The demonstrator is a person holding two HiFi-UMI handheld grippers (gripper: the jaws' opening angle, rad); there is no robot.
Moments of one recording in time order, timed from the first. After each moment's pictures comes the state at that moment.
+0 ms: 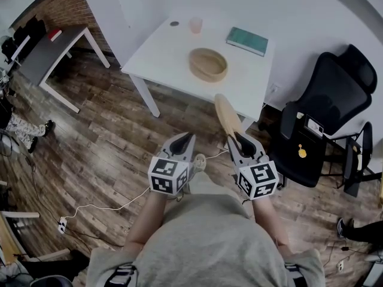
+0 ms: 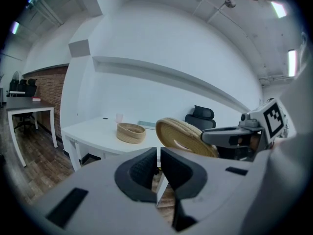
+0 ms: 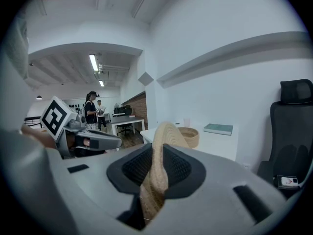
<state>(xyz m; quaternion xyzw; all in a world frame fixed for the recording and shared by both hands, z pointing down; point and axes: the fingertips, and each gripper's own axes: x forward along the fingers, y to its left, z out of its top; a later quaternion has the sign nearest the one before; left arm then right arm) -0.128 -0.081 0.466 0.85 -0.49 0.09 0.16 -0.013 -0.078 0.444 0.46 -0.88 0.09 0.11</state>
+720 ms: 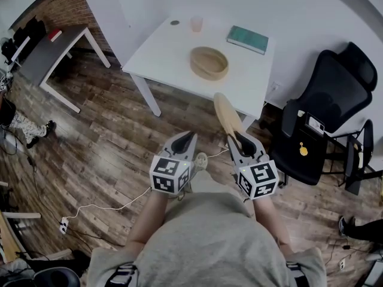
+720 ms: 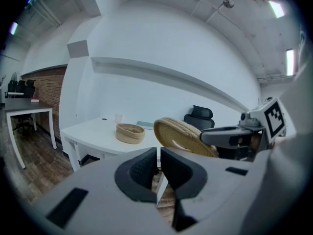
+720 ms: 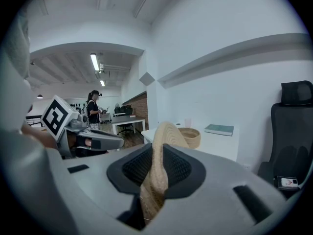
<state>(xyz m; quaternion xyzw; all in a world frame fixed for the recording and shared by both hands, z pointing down) -0.130 -0.075 0.466 0.86 -0.48 0.09 0.16 -0.022 -0.070 0.444 0.46 -0.88 0.08 0.11</state>
